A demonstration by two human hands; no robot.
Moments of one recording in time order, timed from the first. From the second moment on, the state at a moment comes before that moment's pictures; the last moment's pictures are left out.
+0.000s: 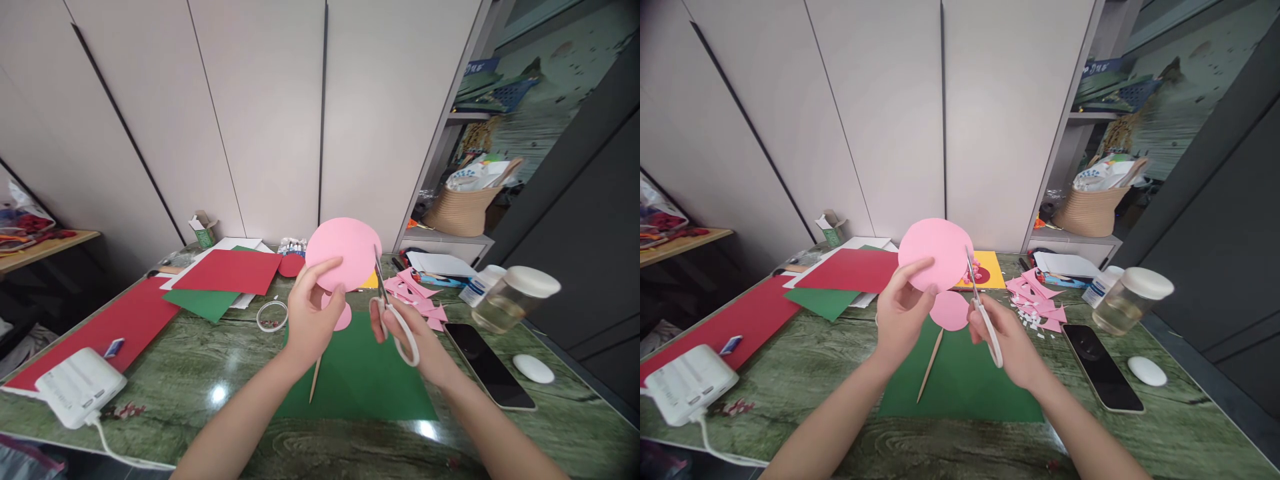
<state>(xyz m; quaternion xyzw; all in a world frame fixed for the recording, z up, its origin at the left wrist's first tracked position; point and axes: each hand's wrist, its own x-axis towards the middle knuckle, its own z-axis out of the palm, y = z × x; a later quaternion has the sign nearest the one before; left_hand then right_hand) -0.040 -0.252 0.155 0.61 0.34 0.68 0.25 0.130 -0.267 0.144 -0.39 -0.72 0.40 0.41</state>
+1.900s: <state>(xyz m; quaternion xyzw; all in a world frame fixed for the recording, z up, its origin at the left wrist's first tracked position) -0.038 -0.250 0.154 0.59 0.32 0.70 0.25 0.129 -0.264 0.135 -0.39 -0.71 0.41 0.41</state>
